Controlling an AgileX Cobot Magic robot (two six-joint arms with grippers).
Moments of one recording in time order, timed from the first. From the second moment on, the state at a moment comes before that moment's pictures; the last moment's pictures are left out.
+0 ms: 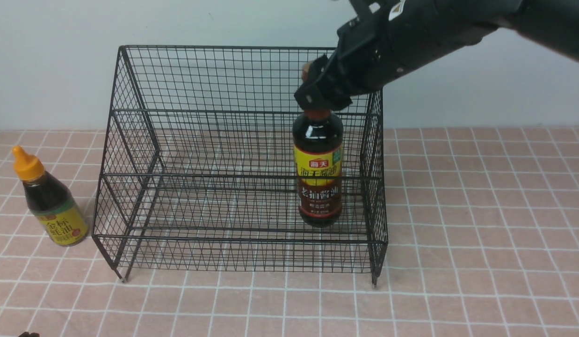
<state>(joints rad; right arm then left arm) 0.50 1.78 -1.73 0.42 0.90 -0.45 -0.09 -0.01 0.03 -0.01 0.36 0.09</state>
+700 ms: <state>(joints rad) 0.50 1.07 -1.68 -0.13 1.16 0.16 -0.09 -0.01 0.03 -0.01 0.36 0.09</state>
